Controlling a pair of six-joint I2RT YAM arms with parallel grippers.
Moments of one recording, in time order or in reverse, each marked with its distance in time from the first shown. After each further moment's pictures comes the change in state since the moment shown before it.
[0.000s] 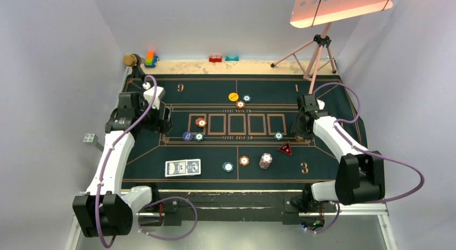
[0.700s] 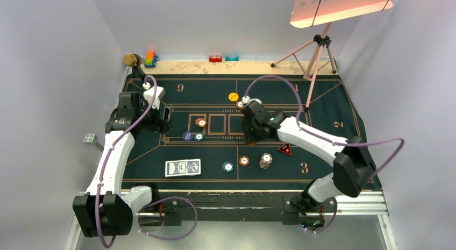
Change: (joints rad) left arm 0.000 0.000 0.000 0.000 -0.001 0.000; right arm 0.677 0.159 0.209 0.023 -0.125 -0.034
